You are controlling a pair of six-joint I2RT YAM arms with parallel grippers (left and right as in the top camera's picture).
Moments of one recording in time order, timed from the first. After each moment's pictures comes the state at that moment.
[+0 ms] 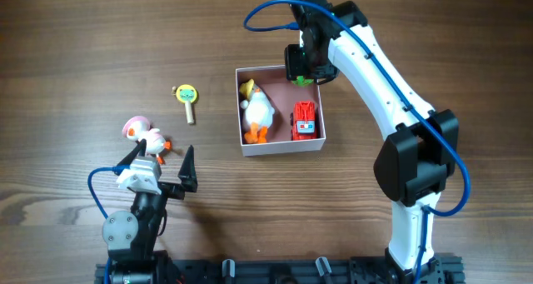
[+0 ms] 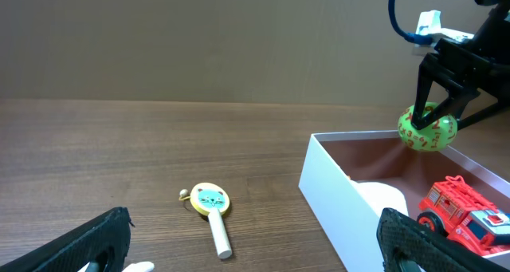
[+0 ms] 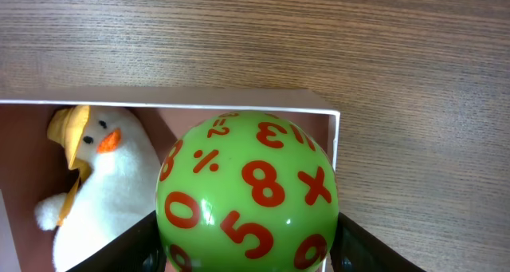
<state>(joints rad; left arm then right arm) 0.06 0.01 0.01 -0.05 0.25 -0.10 0.42 2.14 1.98 -1.19 0.00 0.32</state>
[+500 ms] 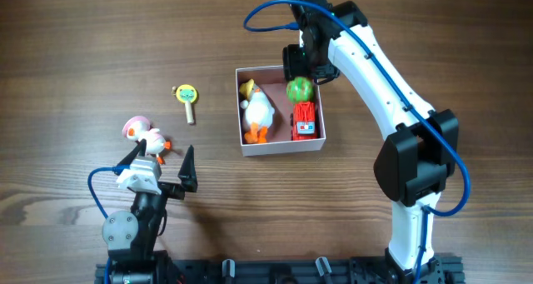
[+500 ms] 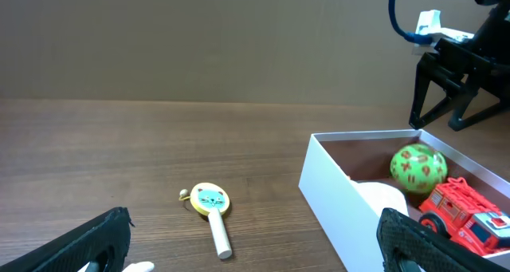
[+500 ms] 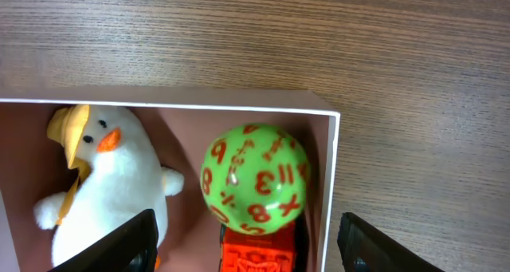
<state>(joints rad) 0.06 0.01 0.01 -0.05 0.25 -0.10 0.42 2.14 1.98 -1.18 0.00 0.32</state>
